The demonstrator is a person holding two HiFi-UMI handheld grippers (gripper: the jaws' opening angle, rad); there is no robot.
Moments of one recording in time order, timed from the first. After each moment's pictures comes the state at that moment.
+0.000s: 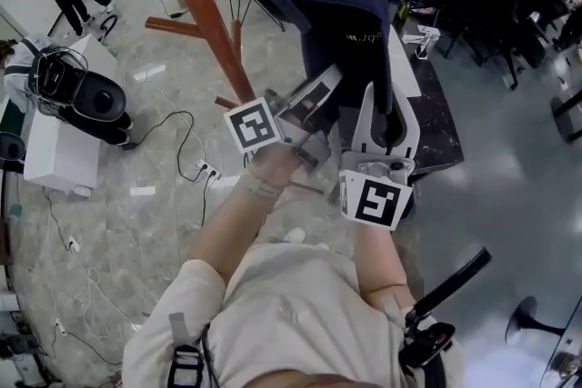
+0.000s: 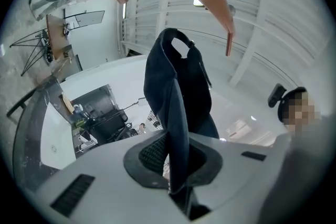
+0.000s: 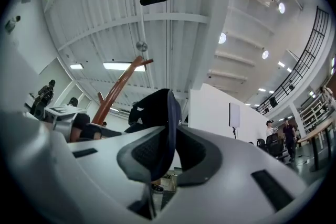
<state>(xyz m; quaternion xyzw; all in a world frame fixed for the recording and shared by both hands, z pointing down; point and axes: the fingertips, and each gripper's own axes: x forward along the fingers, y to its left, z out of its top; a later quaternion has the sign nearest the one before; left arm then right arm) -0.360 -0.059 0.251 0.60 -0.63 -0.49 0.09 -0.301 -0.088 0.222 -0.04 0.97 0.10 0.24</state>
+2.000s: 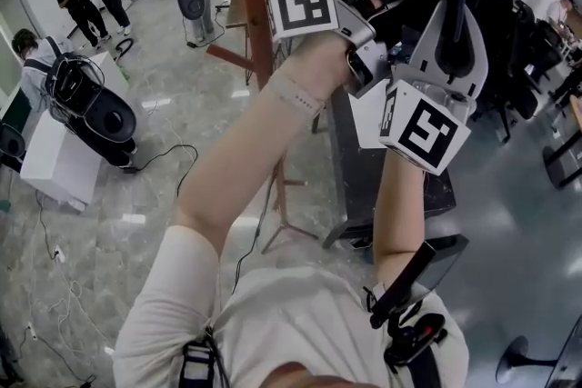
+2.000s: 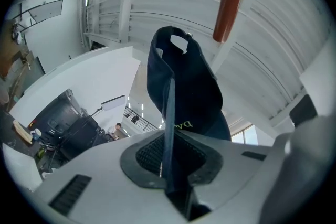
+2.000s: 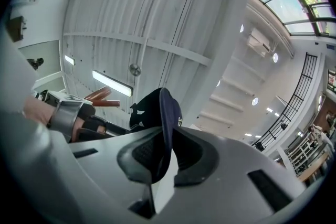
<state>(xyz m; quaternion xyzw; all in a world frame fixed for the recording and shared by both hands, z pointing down) -0.364 -0.087 -0.008 0.73 -0.58 -0.37 -0.01 -0.299 -0.095 -0.009 -0.14 0.88 0.18 0.42</state>
